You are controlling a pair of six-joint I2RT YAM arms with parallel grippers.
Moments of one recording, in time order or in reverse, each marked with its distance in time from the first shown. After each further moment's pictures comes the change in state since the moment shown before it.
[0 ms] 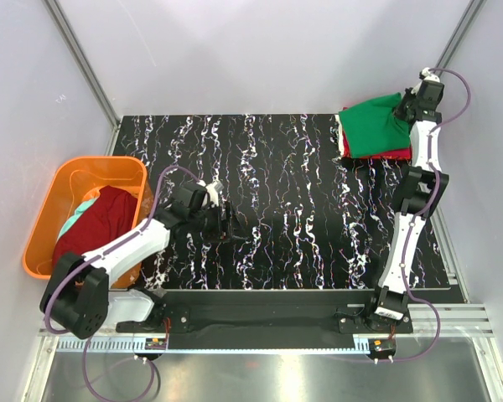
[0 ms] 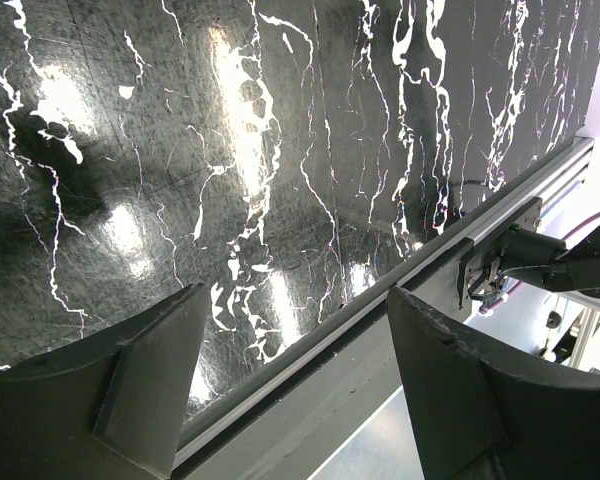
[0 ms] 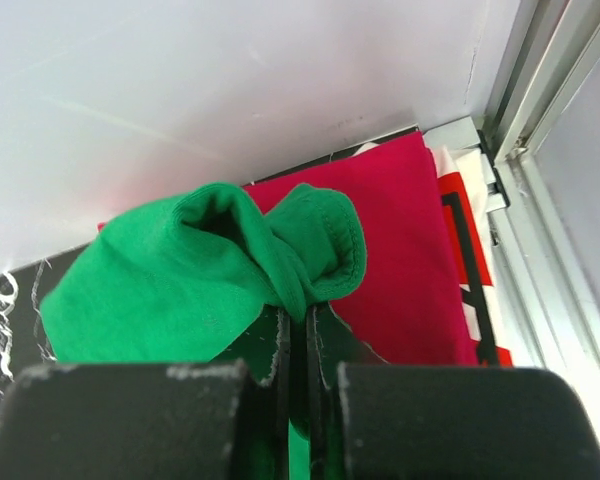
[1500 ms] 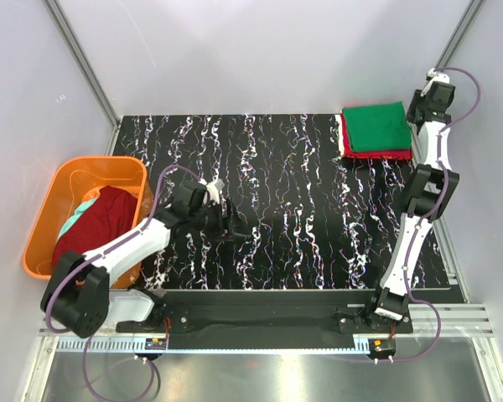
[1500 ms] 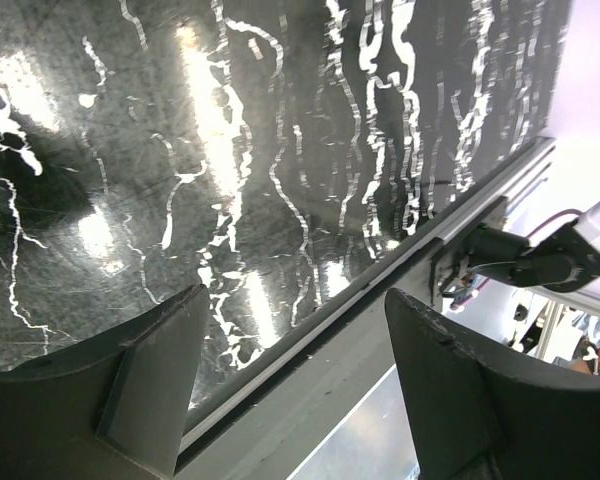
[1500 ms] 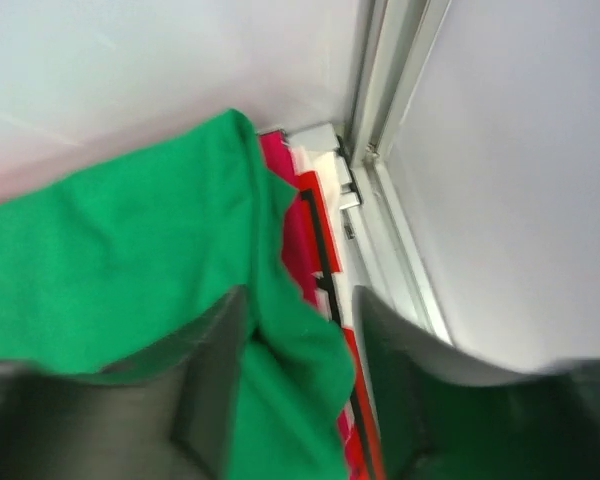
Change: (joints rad) left arm 0.002 0.024 0.004 0.047 0.051 -0.048; right arm -0.037 -0.079 -0.150 0.060 0.134 -0.211
